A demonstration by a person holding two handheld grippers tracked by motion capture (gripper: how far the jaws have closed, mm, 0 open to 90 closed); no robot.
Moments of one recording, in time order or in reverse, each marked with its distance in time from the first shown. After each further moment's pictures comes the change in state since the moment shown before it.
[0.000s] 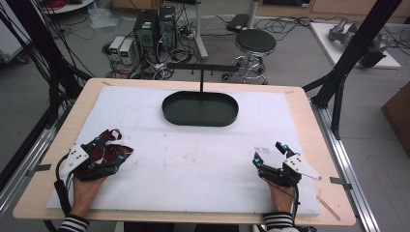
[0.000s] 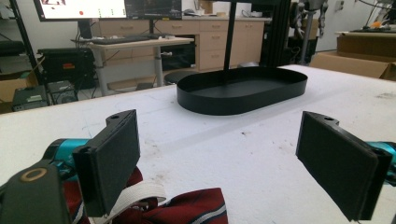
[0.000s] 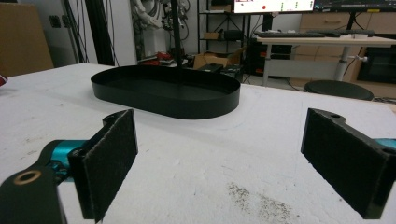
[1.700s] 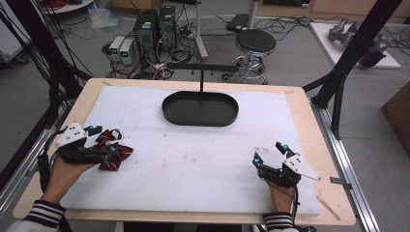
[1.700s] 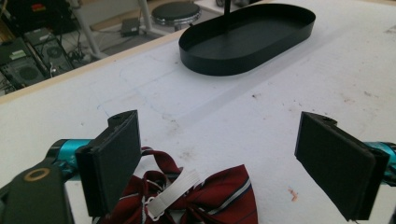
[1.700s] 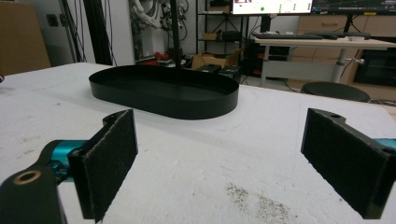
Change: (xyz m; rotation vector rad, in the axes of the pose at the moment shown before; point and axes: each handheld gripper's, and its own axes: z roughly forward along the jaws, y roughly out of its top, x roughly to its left) left arm 0.027 0.067 0.009 0.352 -0.063 0.084; right arm 0.001 0.000 0.000 -0.006 -0.008 -0.017
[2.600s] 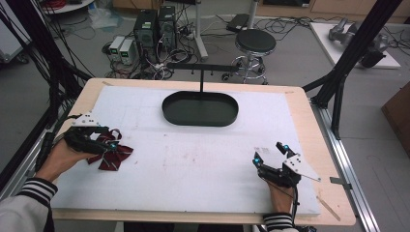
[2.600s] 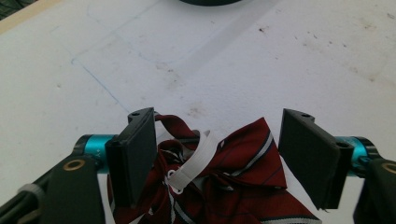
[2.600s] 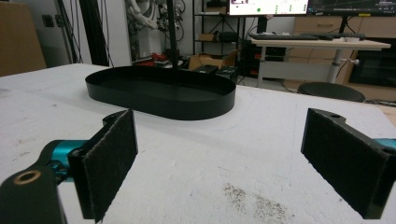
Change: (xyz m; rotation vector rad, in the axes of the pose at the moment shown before) left arm 0.030 0.015 0.029 0.328 -0.129 0.073; right arm 0.001 0.000 -0.001 -0.001 -0.014 0.005
